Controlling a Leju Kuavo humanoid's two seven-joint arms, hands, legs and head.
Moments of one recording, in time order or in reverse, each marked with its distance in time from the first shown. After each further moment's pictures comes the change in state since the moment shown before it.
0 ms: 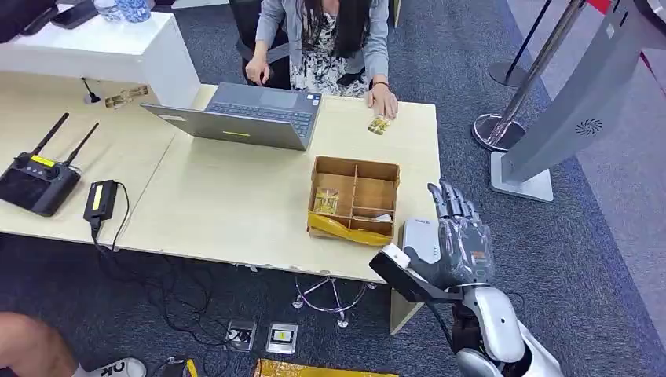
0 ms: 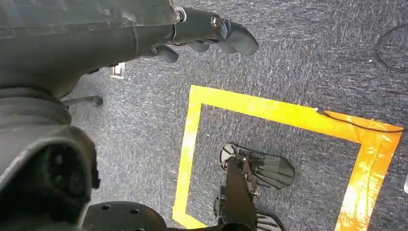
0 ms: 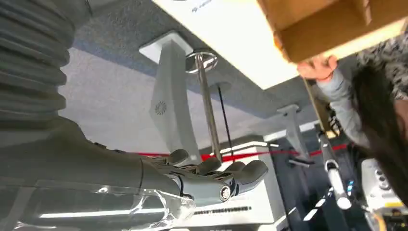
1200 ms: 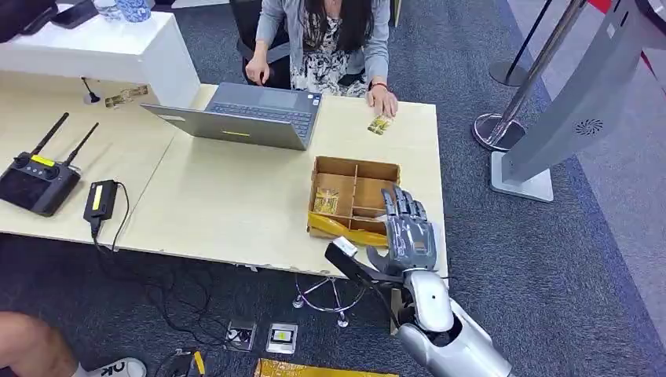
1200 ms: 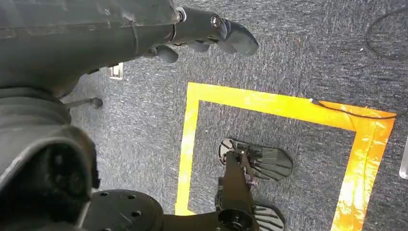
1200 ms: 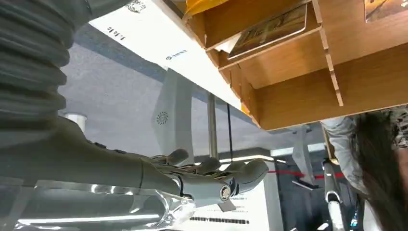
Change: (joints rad) left arm -0.030 -0.014 0.008 0.000 -0.047 -0.014 0.037; right arm -0.122 0.254 0.063 0.414 0.094 -0.028 -0.010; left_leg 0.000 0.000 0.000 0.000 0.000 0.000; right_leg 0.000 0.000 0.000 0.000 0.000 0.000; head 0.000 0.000
